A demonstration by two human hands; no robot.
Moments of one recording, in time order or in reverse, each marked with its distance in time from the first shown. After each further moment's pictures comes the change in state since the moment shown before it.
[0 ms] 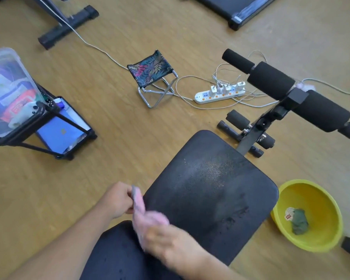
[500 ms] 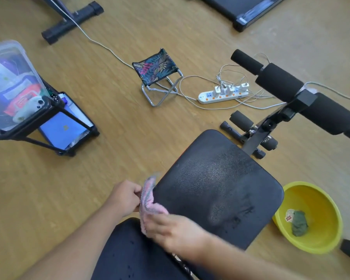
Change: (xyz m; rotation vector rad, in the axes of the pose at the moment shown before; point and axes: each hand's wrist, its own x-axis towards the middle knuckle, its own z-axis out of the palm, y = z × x) left_hand -0.002 -0.002 0.004 0.004 0.039 0.027; right_hand 0.006 -0.039 0.045 -0.481 -0.401 -0.577
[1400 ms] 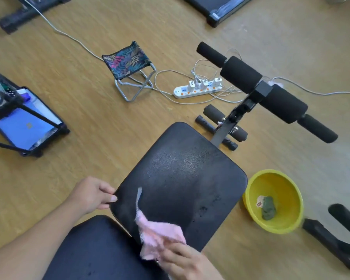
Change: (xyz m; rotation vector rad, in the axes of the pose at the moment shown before) left_hand 0.001 0.002 0.001 -0.061 0.005 -0.065; right_hand -0.105 -0.055 -0.018 0.608 0.665 0.845
